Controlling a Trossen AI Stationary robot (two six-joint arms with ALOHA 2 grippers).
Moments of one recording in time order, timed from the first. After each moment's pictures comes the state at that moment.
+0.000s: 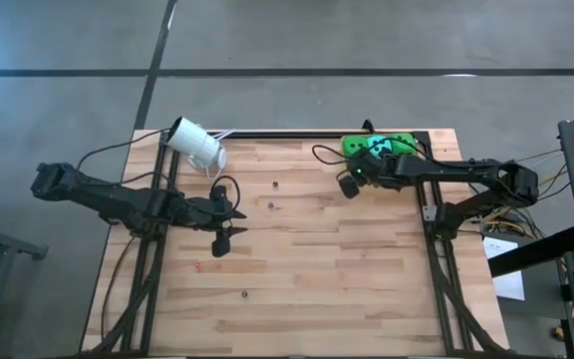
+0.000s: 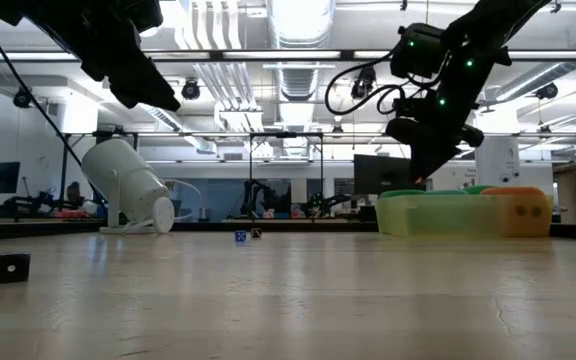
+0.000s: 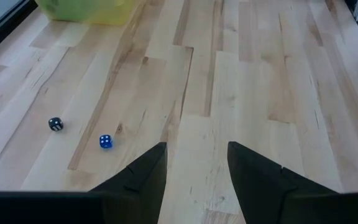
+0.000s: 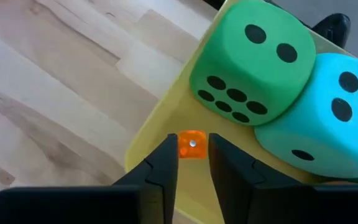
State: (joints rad) left arm -0.18 1.01 0.63 -0.28 -0.22 -0.24; right arm -0.35 1.34 0.80 -0.52 0.44 0.49
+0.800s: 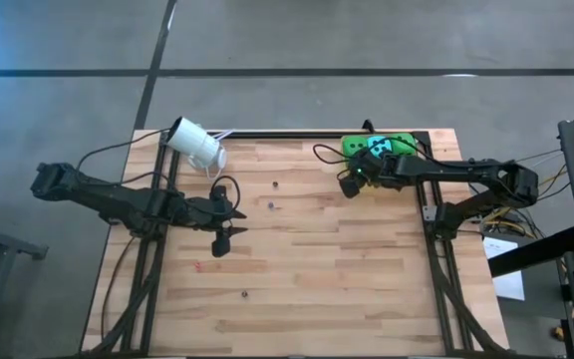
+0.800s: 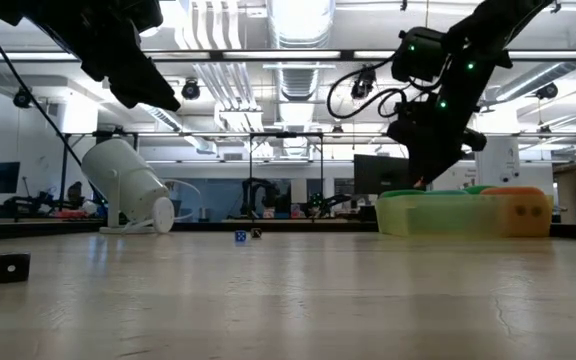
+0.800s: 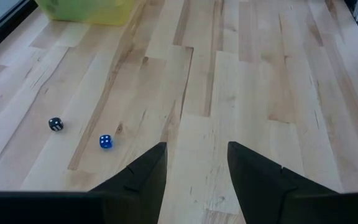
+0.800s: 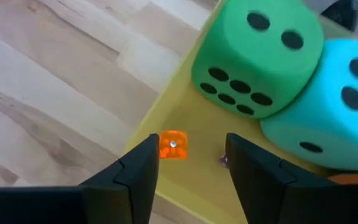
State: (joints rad) left arm -0.18 1.01 0.63 -0.28 -0.22 -0.24; right arm -0.37 1.34 0.79 -0.52 0.41 0.53
